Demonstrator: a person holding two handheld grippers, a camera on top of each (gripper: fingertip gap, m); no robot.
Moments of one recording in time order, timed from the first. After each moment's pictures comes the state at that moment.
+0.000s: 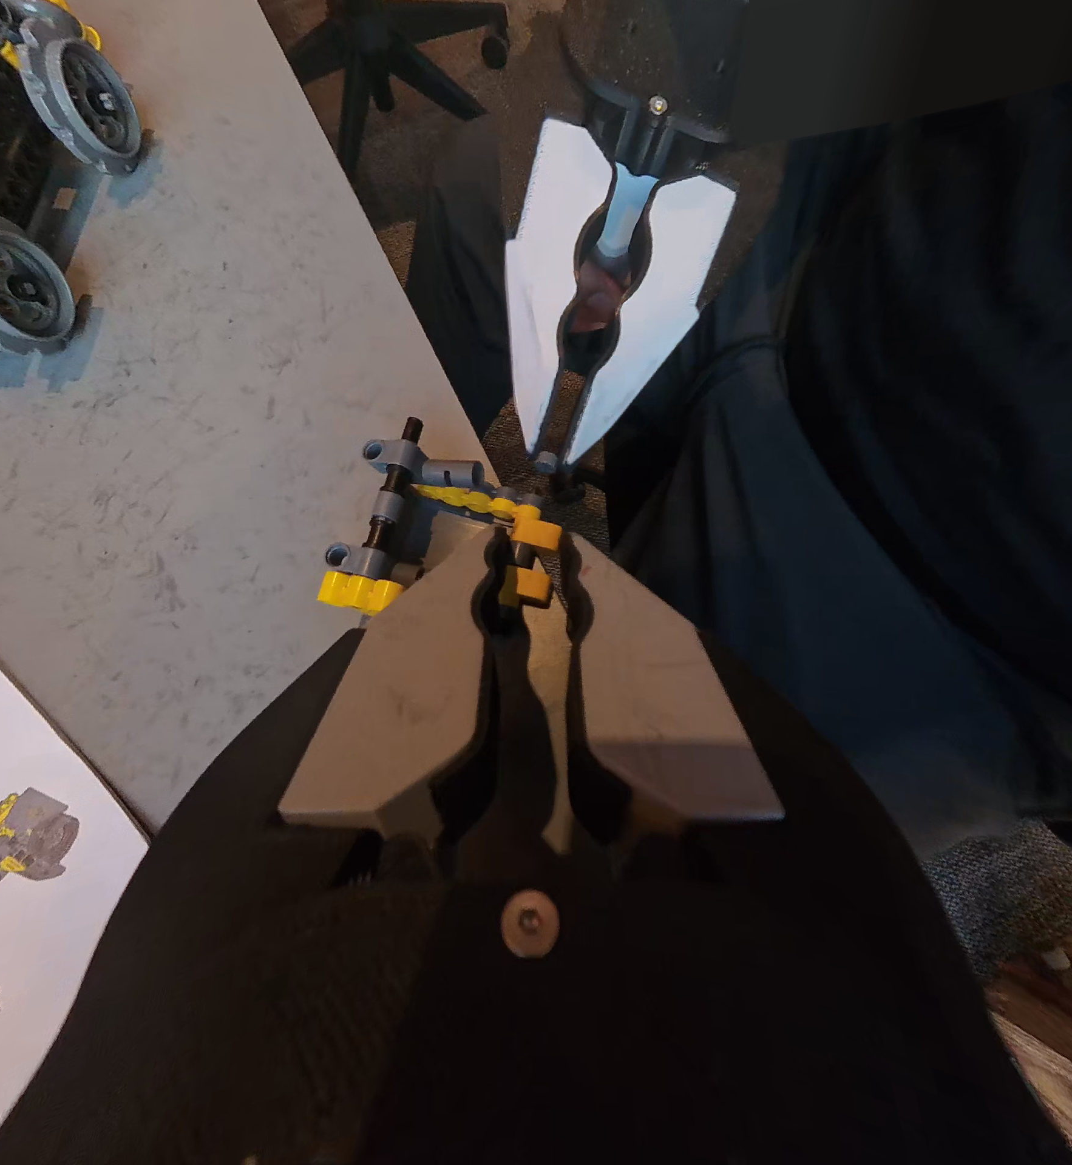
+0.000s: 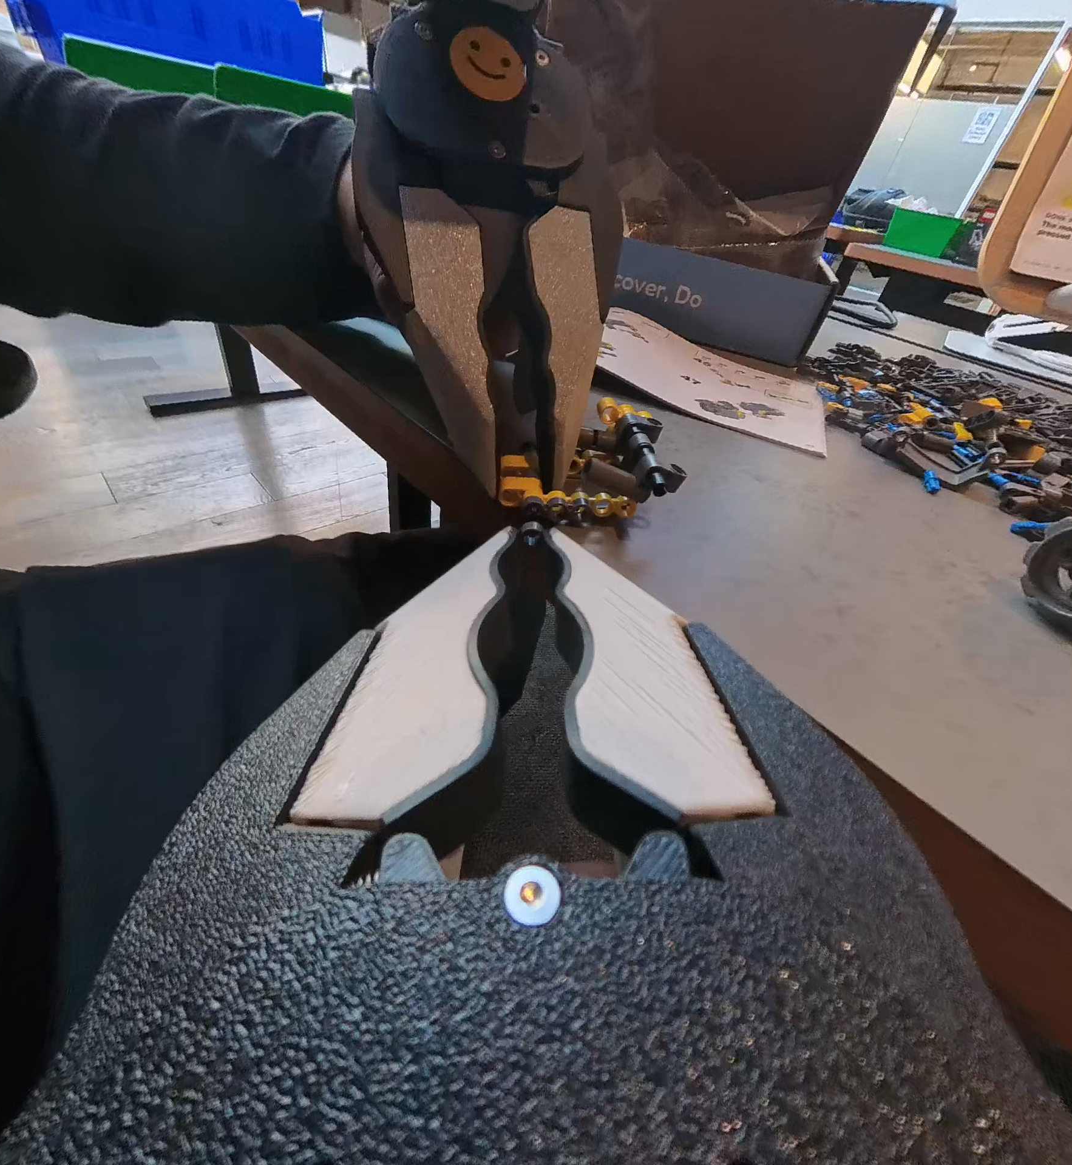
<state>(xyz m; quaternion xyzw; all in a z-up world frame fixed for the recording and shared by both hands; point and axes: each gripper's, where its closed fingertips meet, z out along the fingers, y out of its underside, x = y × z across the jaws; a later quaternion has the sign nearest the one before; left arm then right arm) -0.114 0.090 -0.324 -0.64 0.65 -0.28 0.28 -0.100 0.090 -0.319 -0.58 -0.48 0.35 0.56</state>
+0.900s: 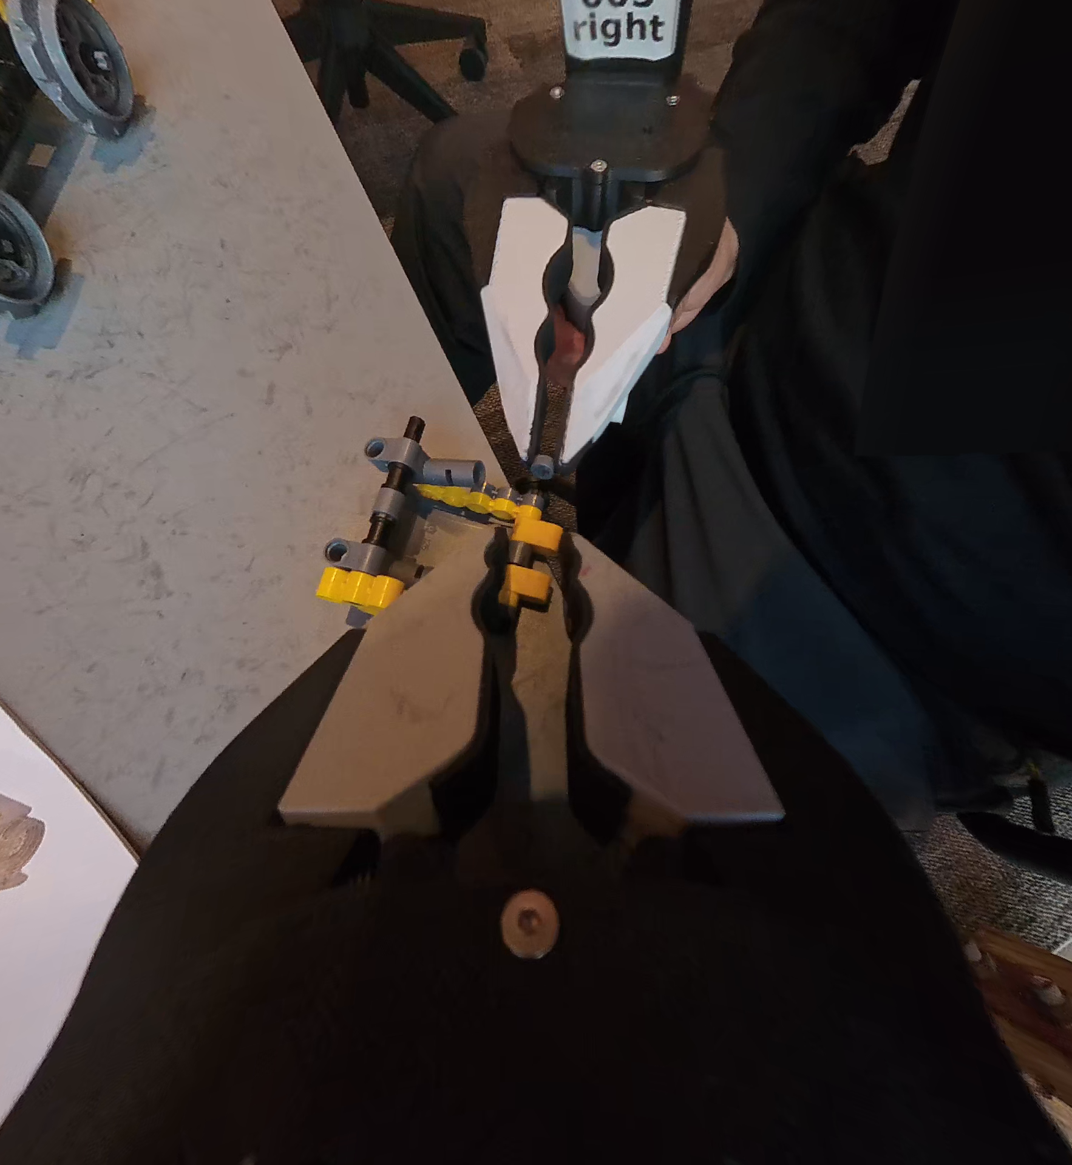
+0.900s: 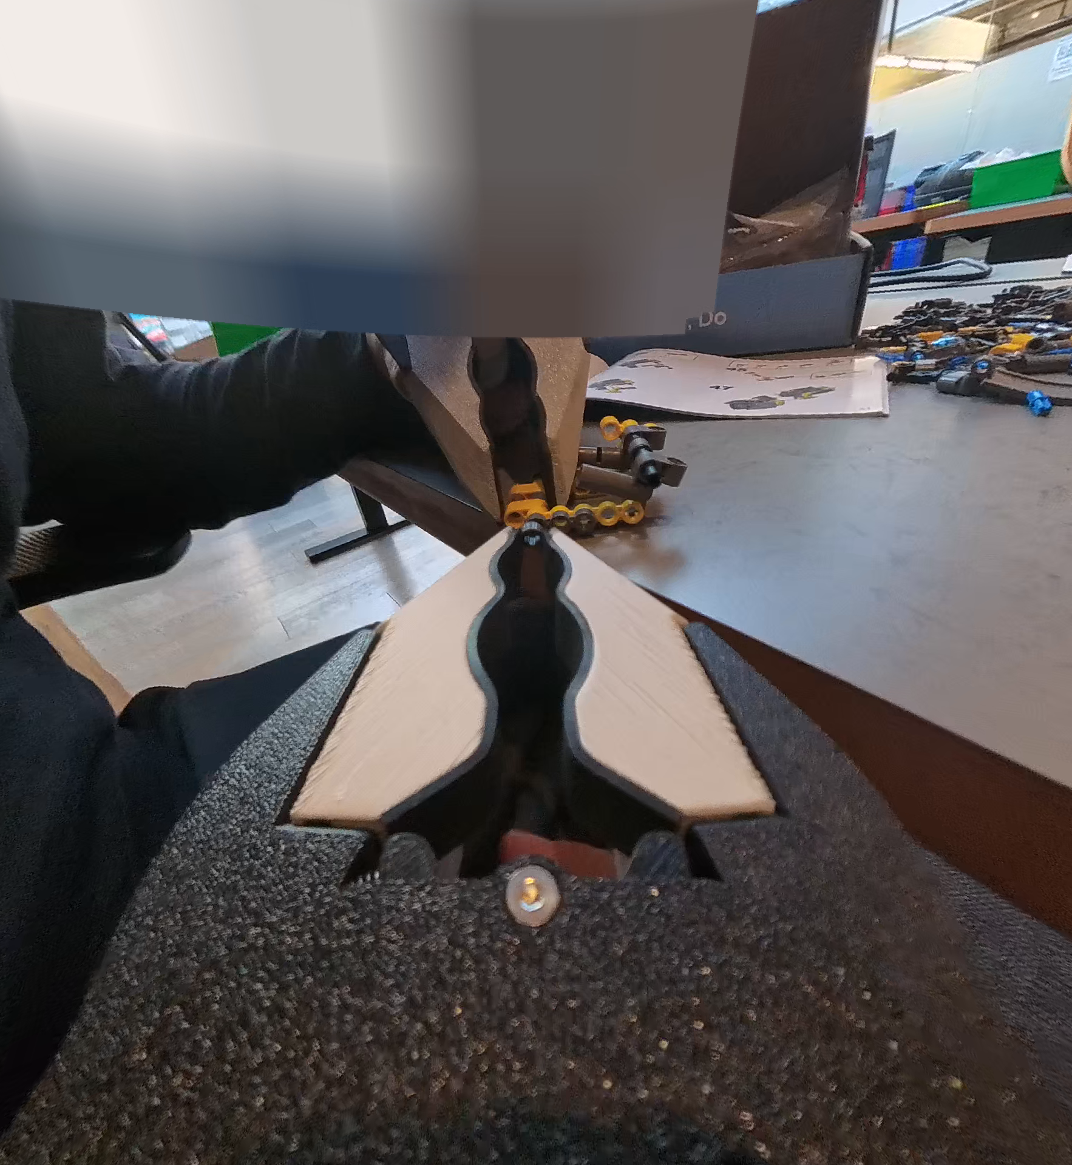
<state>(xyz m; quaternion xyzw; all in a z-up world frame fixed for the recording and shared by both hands) -0.115 0.093 -0.321 -0.66 0.63 -0.32 0.26 -0.104 0.094 -0.314 -0.58 -0.39 0.50 0.51</state>
